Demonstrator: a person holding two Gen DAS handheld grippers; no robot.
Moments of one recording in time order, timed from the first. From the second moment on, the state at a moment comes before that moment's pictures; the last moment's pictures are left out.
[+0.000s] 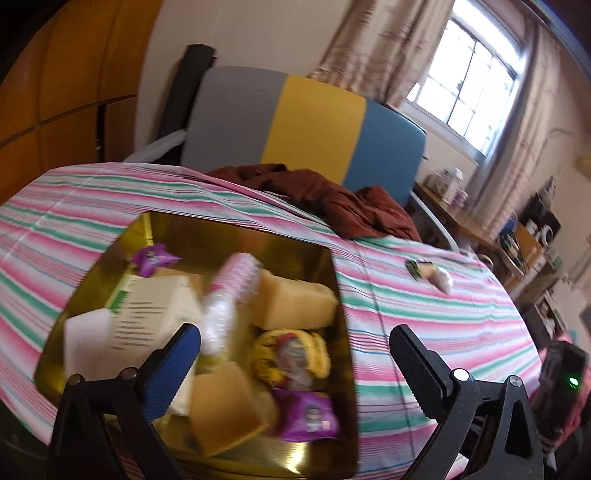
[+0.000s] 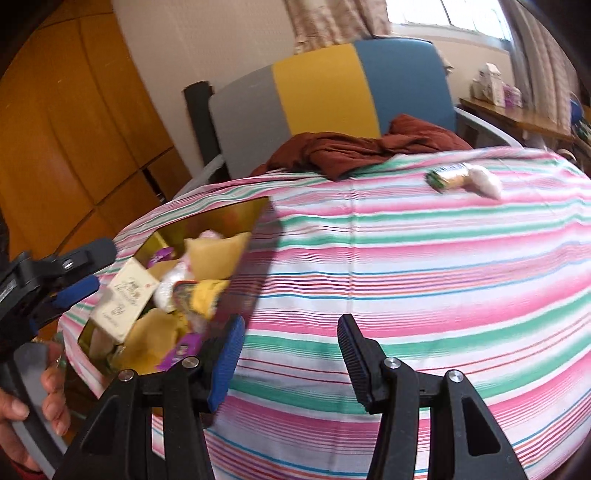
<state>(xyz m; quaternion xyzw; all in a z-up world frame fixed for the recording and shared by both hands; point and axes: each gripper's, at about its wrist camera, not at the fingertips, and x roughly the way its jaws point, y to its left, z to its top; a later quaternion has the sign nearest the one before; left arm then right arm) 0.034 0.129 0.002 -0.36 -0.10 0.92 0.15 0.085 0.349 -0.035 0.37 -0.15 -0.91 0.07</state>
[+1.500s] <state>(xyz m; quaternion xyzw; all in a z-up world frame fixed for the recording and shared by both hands) -0.040 0.323 -0.033 -0.45 0.04 0.86 0.24 -0.117 0.591 -0.082 0.39 -0.10 -0.91 -0.07</state>
